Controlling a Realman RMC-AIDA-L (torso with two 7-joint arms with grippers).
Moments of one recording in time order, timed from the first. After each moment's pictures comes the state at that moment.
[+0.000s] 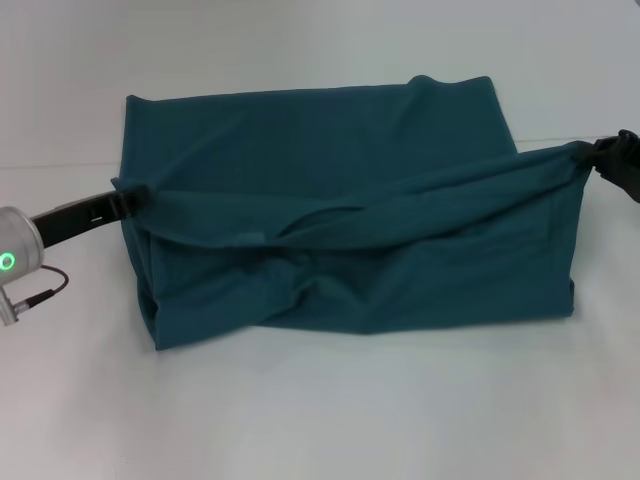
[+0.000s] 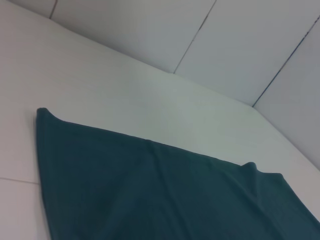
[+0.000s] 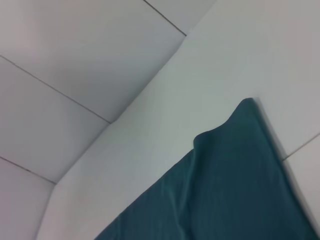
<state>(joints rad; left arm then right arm) -0.67 -2.10 -2.53 -0.56 -1.19 0.90 -1.87 0.63 1.96 -0.37 -0.50 -2.03 -1.01 2.24</state>
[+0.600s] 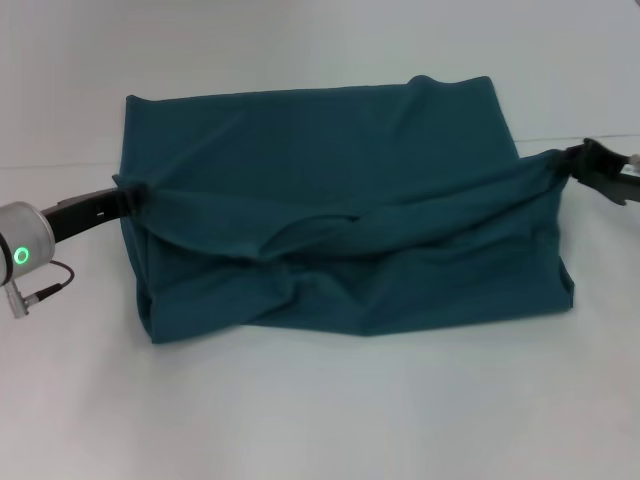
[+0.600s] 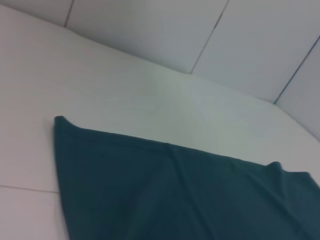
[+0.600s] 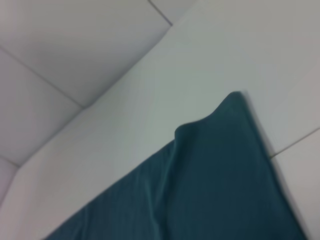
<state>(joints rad) -0.70 -2.11 -2.52 -0.54 -1.19 0.80 -1.83 0.69 1.96 -0.48 -0.45 -2.03 -0.85 2.20</state>
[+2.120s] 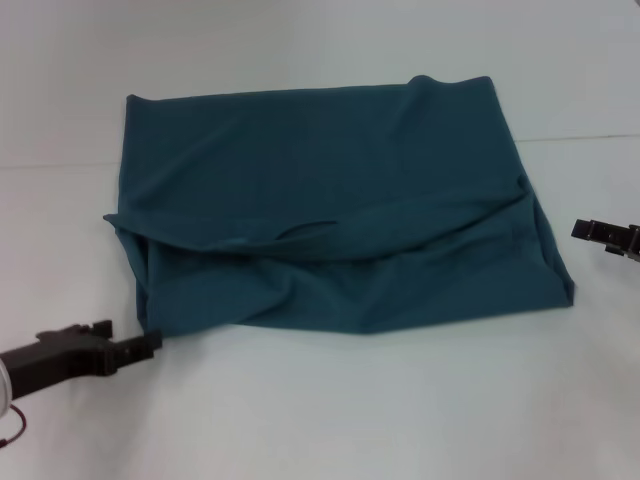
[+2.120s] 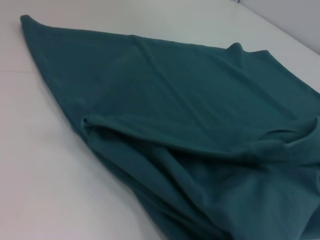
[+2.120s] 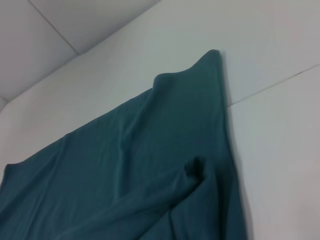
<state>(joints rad) -0.28 -2.17 -2.16 -0.93 -1.13 1.01 -1.89 0.47 1.98 -0.54 -0.59 -2.03 -1.04 2.05</state>
